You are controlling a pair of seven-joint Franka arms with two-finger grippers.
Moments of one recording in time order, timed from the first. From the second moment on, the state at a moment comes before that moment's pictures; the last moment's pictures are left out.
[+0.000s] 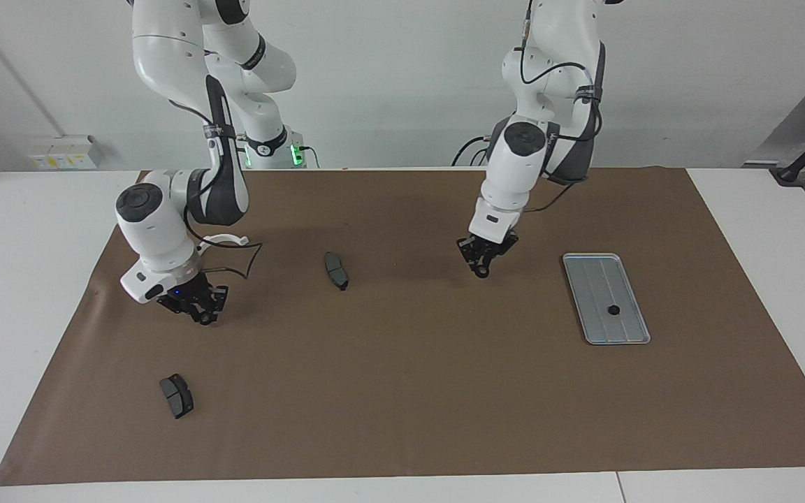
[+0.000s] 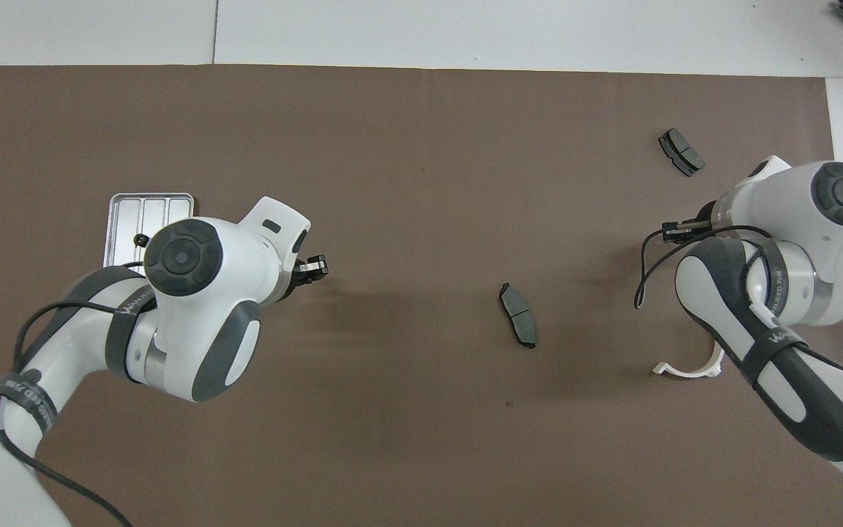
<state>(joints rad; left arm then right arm) -0.49 0.12 -0.07 -2.11 -0.04 2.33 -0.76 -0.01 0.32 -0.06 -2.02 -0.03 2.44 -0.08</state>
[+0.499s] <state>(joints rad) -0.57 0.41 -0.06 -1.80 -0.04 2.33 -0.93 0.01 0.28 -0.04 -1.97 -0.02 2.39 -0.06</state>
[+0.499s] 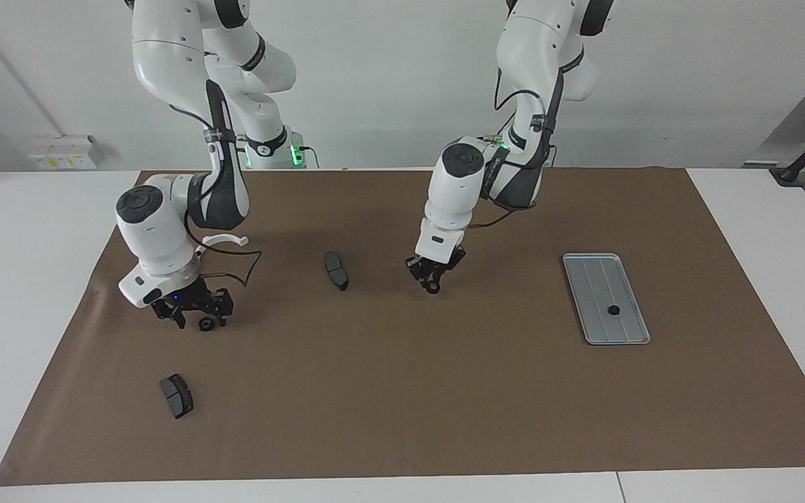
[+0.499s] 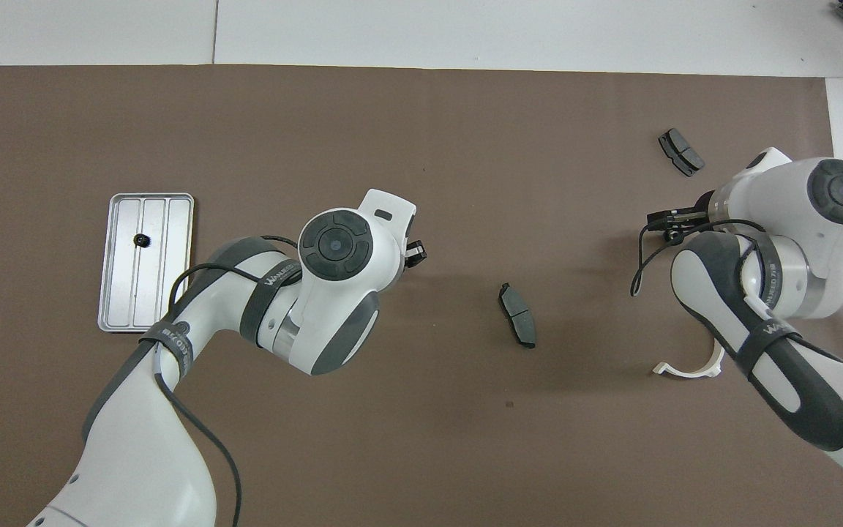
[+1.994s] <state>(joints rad) -0.17 0.32 0.00 -1.72 0.01 2.06 -0.52 0.53 0.34 -0.02 -1.75 -0.03 2.27 0.57</state>
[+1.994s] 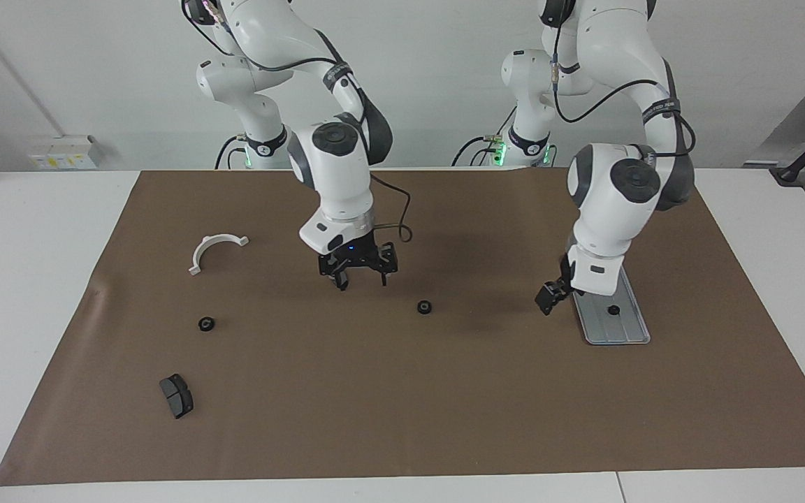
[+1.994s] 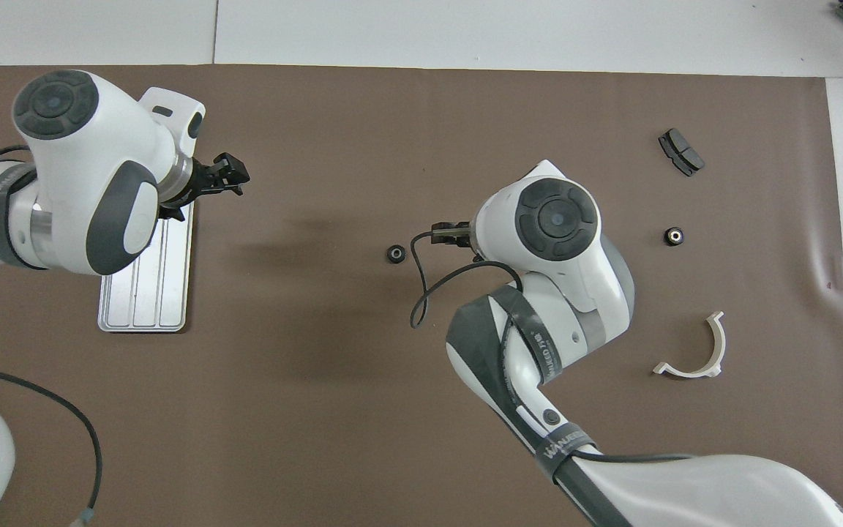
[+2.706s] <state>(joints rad) 0.02 0.29 -0.01 -2.03 0.01 2.41 -0.16 0.66 0.60 -0.02 -1.56 -0.16 2.34 0.73</state>
